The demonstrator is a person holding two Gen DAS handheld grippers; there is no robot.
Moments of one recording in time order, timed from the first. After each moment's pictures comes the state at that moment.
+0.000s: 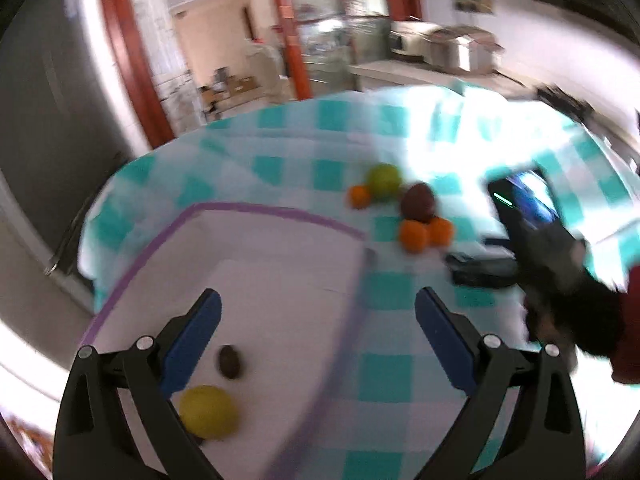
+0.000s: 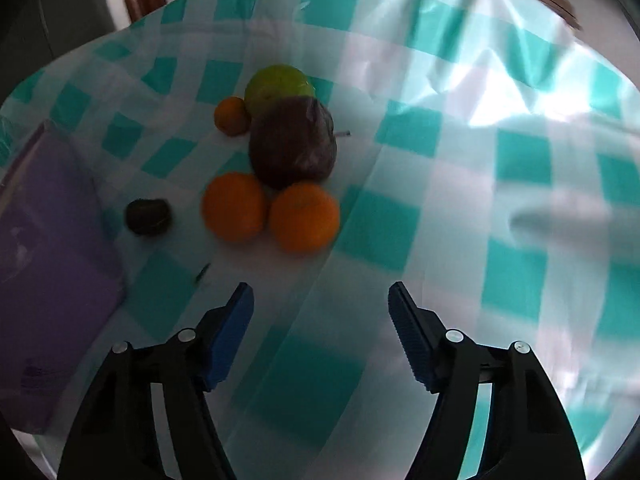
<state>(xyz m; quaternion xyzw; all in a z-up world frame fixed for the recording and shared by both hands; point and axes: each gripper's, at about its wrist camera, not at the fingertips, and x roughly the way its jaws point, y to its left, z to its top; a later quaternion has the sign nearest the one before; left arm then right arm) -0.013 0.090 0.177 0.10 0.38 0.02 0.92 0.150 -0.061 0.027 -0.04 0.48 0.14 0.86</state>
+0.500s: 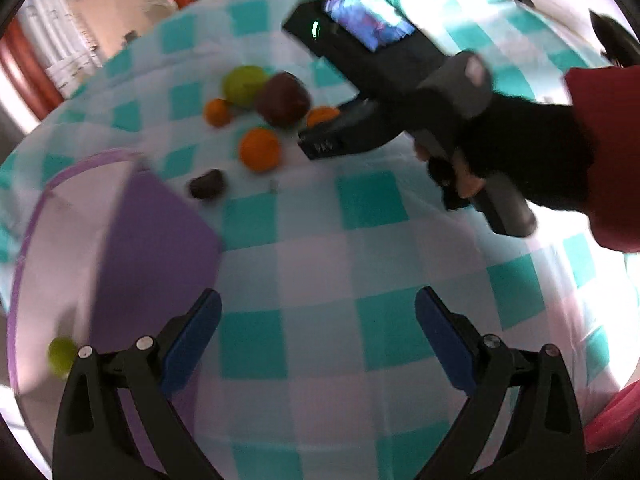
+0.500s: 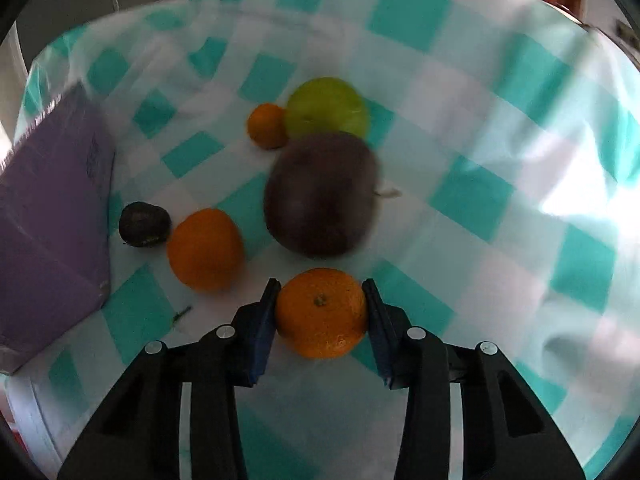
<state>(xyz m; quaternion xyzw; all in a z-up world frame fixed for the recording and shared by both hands) 0.021 -0.005 0.075 0.15 0.52 -0.09 0.84 0.191 -0.061 0.015 -0.09 0.45 0.25 0.85</state>
